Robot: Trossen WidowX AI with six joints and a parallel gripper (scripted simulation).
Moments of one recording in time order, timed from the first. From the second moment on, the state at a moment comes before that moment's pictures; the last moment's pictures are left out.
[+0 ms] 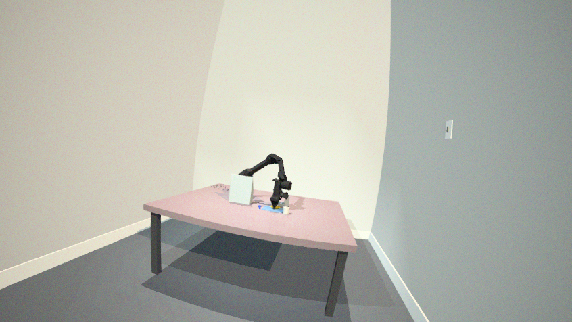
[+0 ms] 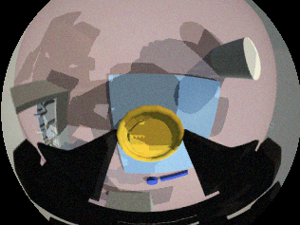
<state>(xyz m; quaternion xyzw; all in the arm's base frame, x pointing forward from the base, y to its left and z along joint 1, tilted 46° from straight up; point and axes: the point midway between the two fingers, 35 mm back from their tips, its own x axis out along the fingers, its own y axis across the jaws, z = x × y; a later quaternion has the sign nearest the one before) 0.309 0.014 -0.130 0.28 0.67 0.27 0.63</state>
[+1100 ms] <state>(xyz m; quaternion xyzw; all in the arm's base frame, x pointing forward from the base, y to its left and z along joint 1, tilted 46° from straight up) 0.327 -0.068 -0.060 0.28 0.67 0.26 0.63</state>
